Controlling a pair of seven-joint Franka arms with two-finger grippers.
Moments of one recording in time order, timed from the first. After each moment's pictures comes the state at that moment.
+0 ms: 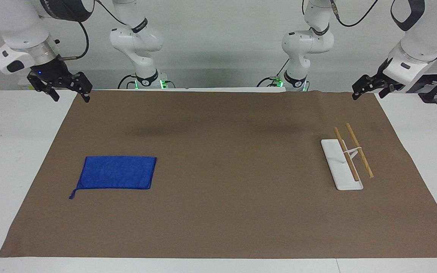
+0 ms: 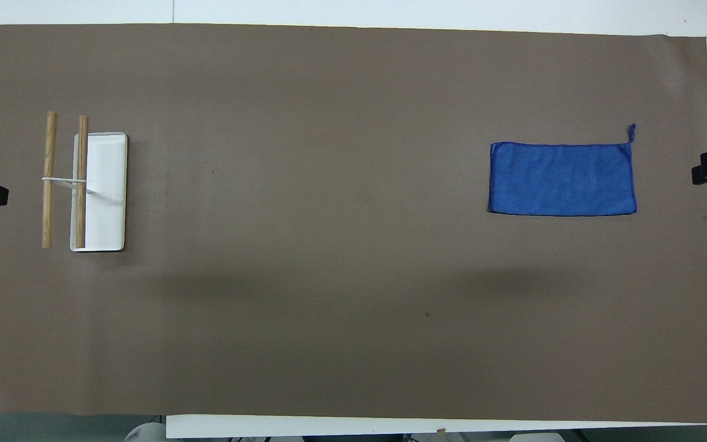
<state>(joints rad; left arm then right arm) -0.05 -0.03 0.00 -1.57 0.01 1.38 -0.01 -0.07 -0.03 -0.05 -1.58 -0.03 1.51 -0.07</state>
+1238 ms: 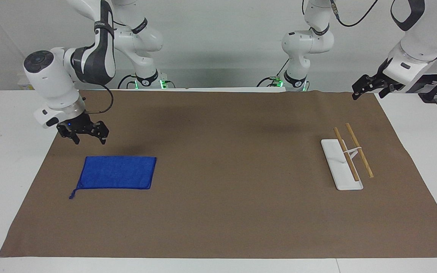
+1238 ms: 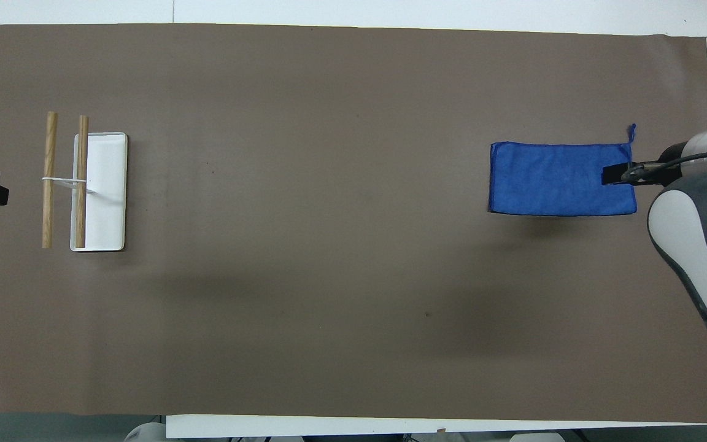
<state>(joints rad) -0.05 -0.03 0.00 -1.57 0.01 1.38 -0.01 -0.09 0.03 -0.06 -2.10 0.03 2.22 -0.16</state>
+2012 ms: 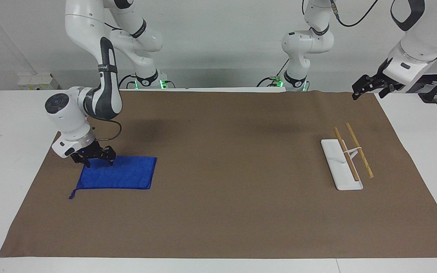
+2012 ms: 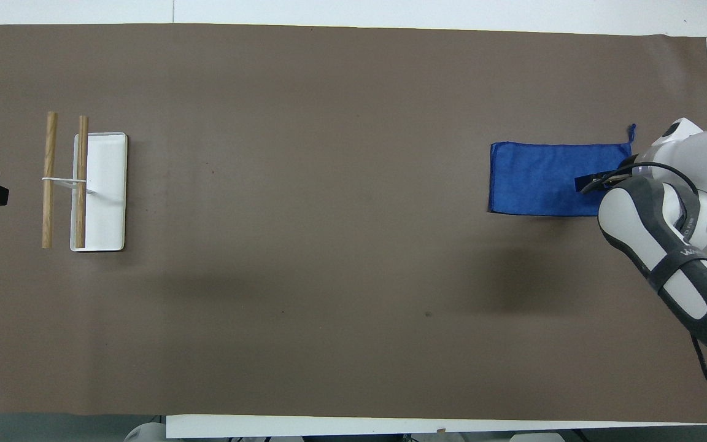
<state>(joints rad) -0.05 -0.03 0.00 -1.57 0.01 1.38 -0.01 -0.11 0.26 -0.06 -2.13 0.04 2.47 -0.29</state>
